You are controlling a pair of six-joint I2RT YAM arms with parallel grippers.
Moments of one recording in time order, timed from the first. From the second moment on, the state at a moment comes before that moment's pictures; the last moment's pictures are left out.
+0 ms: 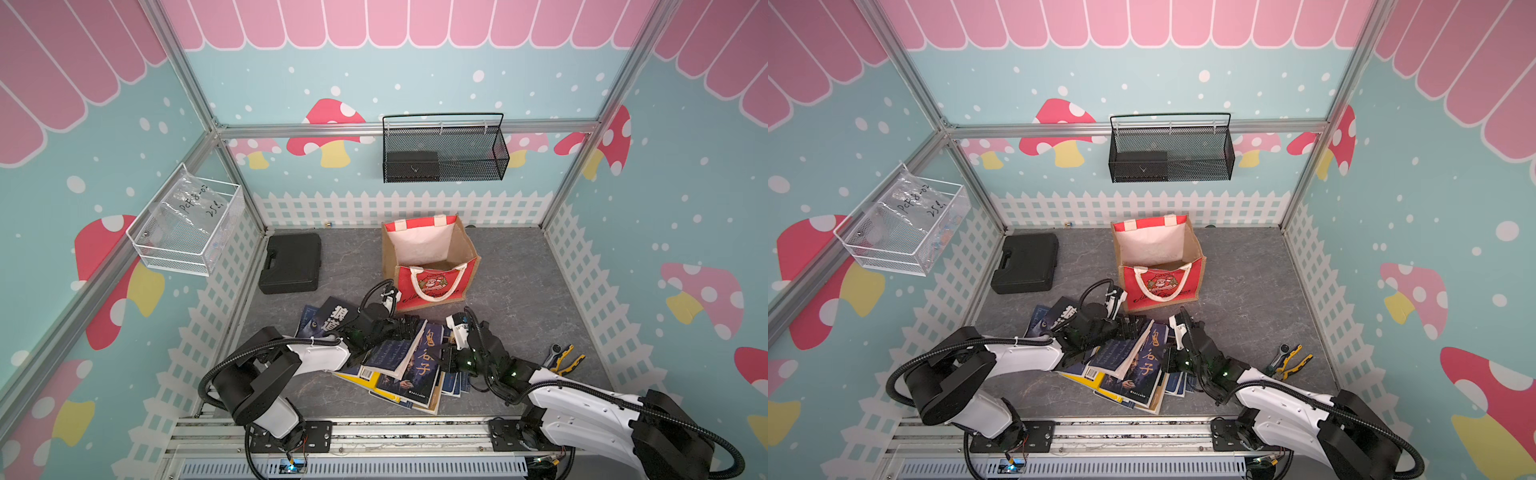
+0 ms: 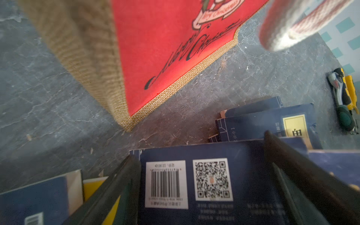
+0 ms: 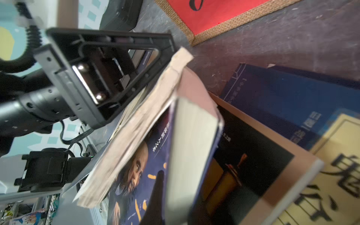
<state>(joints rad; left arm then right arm) -0.77 1.54 0.59 0.42 0.01 -0.65 0.81 1.01 0.32 0.11 -0.14 0.79</state>
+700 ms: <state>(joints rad) -0.74 1.03 0.83 -0.06 0.19 -0.40 0.67 0.79 0.87 -0.47 -0.26 0.29</state>
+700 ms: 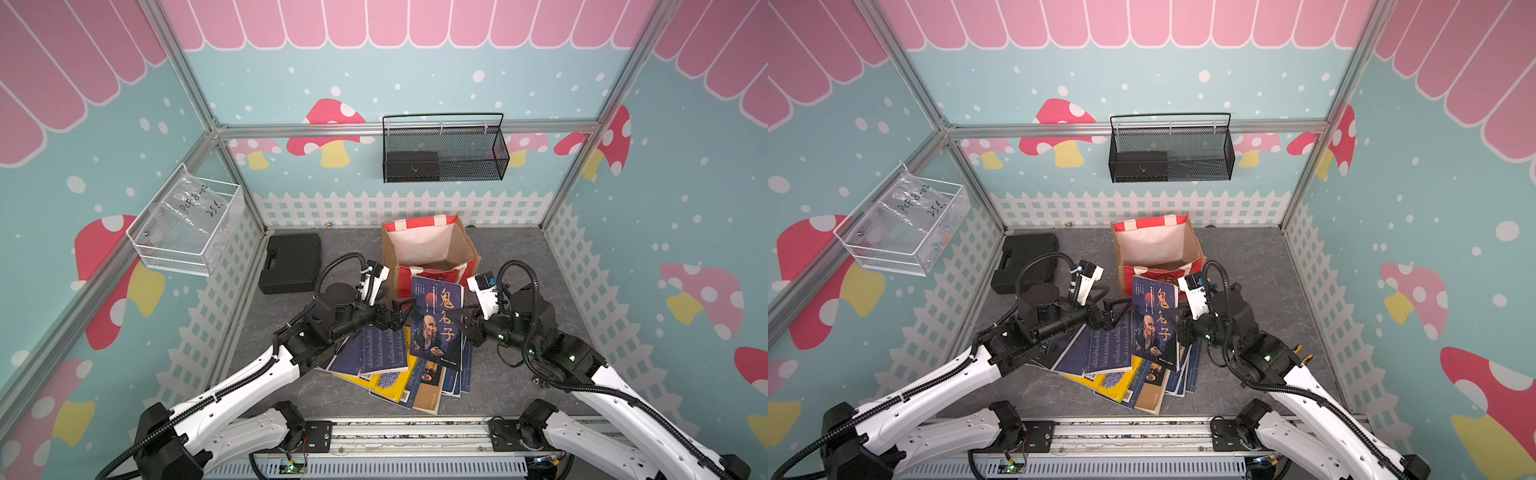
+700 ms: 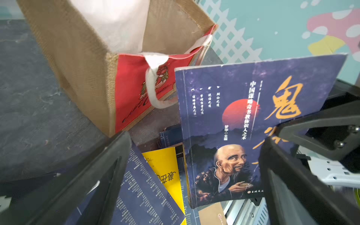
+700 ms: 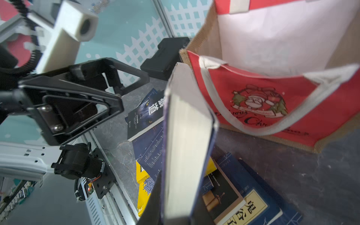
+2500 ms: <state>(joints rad) -0.73 1.30 1.58 -1.14 0.52 0.25 0.51 1.14 1.07 -0.51 -1.10 -0.41</state>
